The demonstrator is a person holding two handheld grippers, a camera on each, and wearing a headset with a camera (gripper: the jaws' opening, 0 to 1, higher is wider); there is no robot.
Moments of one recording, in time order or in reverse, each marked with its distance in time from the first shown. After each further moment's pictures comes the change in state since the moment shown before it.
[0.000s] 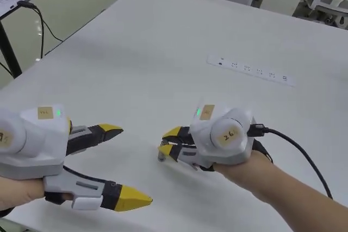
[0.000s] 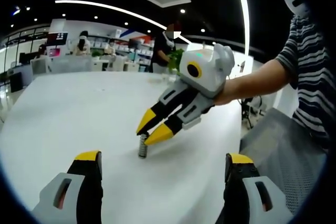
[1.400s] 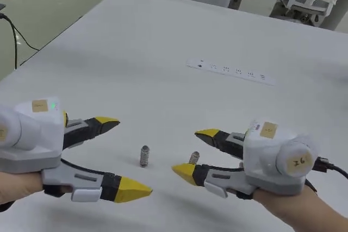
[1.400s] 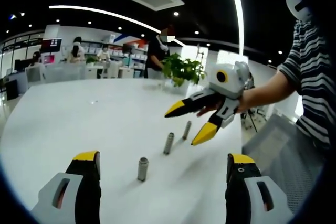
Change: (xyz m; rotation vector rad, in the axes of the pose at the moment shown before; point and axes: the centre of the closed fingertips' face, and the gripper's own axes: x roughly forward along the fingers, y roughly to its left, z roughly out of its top) left arm 0.028 -0.002 0.034 0.043 -0.030 -0.035; right arm -0.096 -0.012 -0.025 0.251 -0.190 -0.177
